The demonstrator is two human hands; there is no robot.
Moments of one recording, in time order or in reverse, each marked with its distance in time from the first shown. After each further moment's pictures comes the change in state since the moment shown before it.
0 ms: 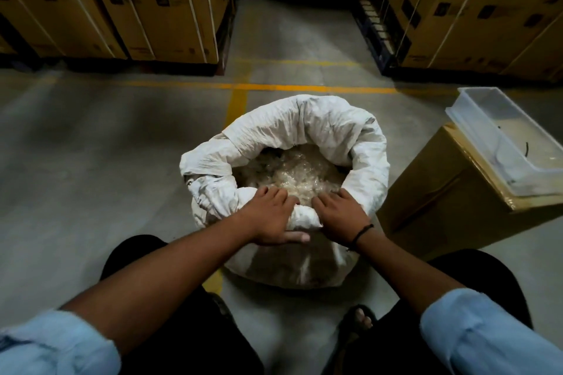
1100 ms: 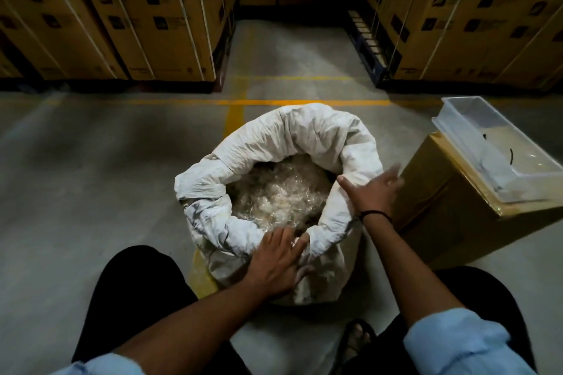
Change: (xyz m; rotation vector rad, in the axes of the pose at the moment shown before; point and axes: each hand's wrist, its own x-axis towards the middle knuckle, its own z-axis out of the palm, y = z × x) left_hand -0.007 0.080 0.065 0.007 0.383 -0.070; right_hand 0.005 0.064 -0.043 0.794 0.248 1.298
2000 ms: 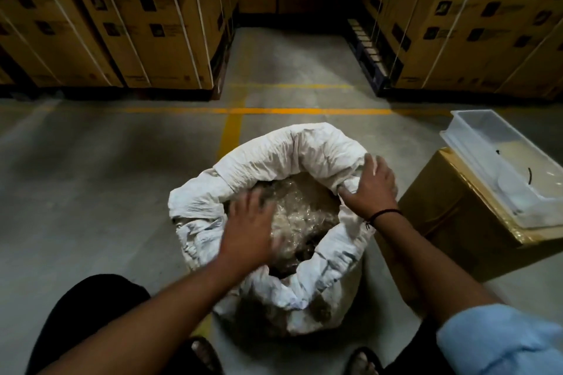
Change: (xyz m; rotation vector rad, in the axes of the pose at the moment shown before) left_hand 0.059 -0.077 -0.041 0.013 -0.033 -0.310; right_hand 0.058 -0.013 0.016 -0.463 -0.148 -0.384
